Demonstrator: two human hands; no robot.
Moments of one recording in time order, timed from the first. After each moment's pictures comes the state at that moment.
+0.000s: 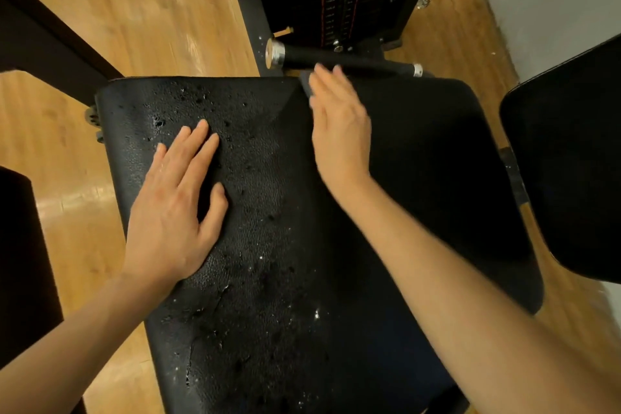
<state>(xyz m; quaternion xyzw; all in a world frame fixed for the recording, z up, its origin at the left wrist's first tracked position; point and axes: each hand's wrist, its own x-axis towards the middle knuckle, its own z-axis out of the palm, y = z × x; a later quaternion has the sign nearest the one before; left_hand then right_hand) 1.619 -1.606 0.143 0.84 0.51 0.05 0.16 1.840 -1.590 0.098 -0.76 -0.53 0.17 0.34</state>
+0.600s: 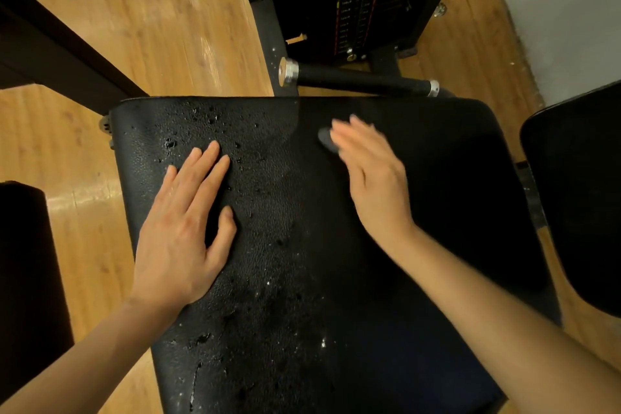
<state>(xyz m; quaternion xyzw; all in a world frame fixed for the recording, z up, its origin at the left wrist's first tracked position) 1.620 -1.606 0.144 0.84 0.52 0.06 0.17 1.867 -1.626 0.089 -0.69 -0.59 0.21 0.37</state>
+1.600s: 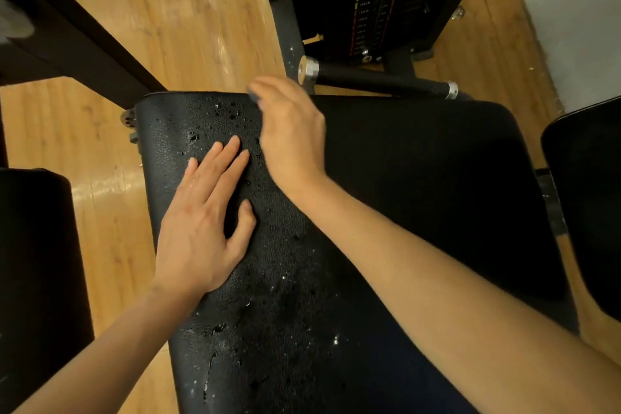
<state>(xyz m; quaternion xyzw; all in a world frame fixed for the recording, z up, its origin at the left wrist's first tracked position) 1.623 -1.607 0.145 0.83 0.53 0.07 0.17 1.769 -1.537 0.109 -0.69 -0.58 0.16 0.40</state>
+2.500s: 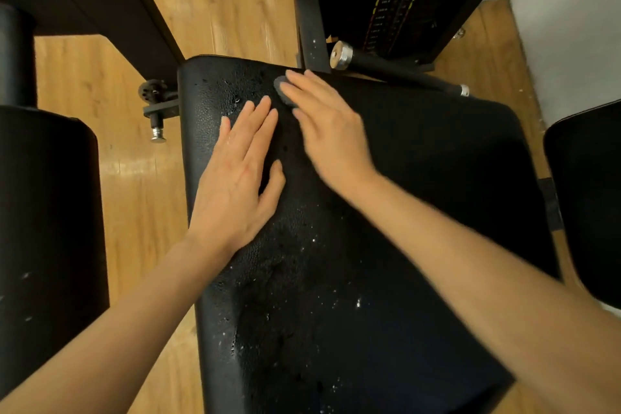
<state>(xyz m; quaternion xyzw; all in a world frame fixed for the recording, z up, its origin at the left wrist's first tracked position) 1.615 -1.610 0.145 0.82 0.53 0.12 0.18 1.778 -1.577 0.119 -0.60 -0.69 0.21 0.33</state>
